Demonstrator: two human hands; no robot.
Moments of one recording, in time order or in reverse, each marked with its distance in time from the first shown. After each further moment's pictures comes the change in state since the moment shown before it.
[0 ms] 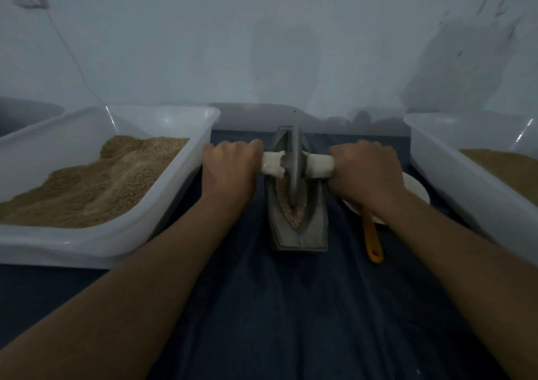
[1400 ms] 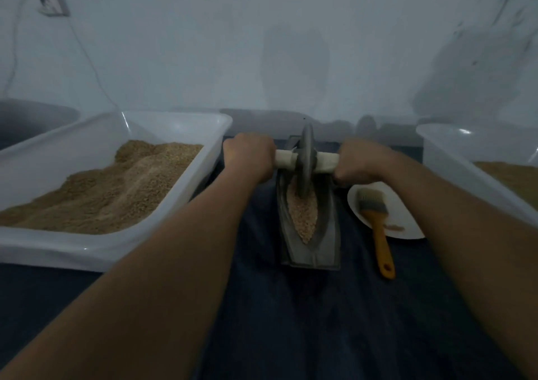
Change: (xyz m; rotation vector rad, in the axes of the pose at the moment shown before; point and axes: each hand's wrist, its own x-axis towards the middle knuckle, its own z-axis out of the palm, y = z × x) left_hand 0.059 0.001 0.006 -0.094 -0.332 -0.070; right_hand 0.069 0.011 0.008 0.185 -0.666 0.026
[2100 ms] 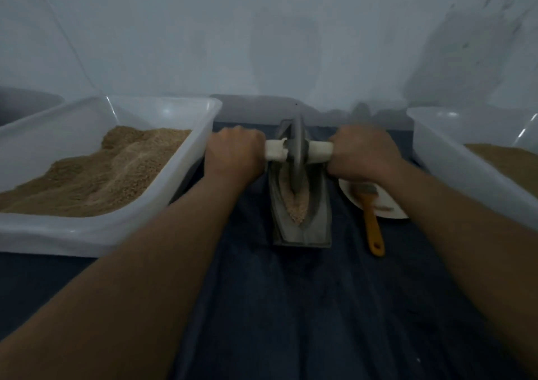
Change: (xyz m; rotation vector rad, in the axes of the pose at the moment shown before) left_hand -0.037 -0.009 0.014 0.059 0.287 0.087; right_hand -0.035 -0.005 0.014 -0.121 0.309 -0.010
